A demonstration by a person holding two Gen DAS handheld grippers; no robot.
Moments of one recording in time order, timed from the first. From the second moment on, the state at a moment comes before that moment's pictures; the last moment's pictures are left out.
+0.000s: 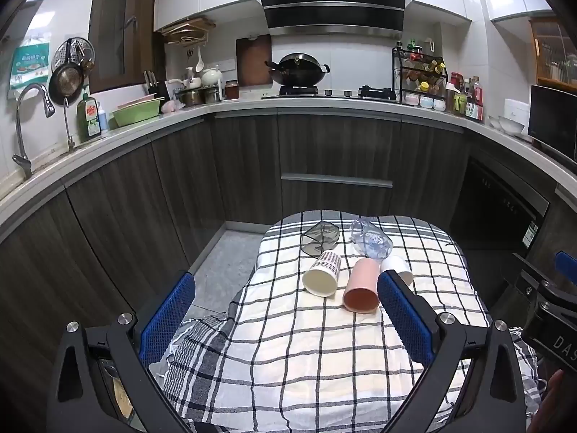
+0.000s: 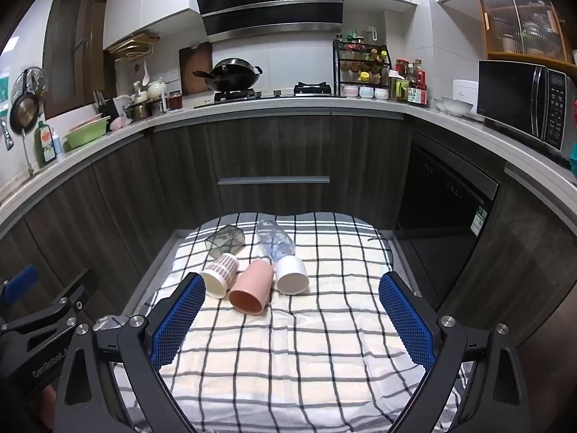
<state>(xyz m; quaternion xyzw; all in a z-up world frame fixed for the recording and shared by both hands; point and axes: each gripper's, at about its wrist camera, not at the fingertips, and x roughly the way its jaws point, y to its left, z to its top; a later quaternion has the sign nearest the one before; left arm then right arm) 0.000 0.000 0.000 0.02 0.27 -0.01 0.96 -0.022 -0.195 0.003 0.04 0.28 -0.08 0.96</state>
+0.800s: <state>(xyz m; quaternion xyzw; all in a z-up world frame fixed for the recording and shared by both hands) -0.001 -0.004 -0.001 0.02 0.26 -0.01 0.96 -0.023 -0.195 0.004 0.04 0.27 -0.08 0.96</state>
